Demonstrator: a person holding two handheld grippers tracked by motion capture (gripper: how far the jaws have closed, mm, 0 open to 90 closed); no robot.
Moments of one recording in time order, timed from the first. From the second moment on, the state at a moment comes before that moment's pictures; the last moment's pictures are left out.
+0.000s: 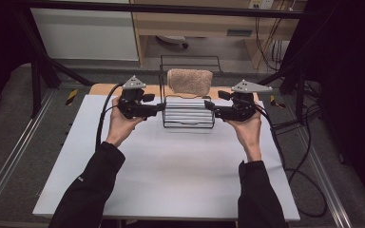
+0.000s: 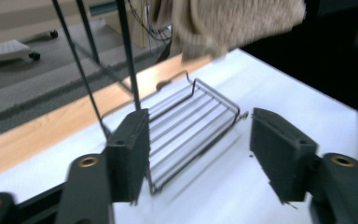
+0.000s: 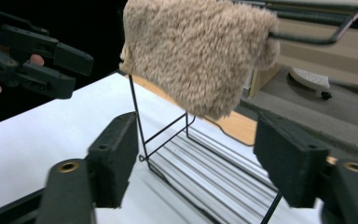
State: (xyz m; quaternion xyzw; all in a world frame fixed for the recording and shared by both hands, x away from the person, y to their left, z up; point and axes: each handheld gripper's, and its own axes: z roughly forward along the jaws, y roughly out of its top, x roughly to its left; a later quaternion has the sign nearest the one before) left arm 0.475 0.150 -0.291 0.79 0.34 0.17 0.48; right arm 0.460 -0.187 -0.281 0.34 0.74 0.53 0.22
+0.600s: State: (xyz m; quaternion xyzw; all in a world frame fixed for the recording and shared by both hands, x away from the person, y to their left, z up) left arm 0.439 0.190 -0.353 0.80 0.35 0.16 0.45; right arm 0.437 -0.207 -0.325 0.36 0.75 0.52 0.18
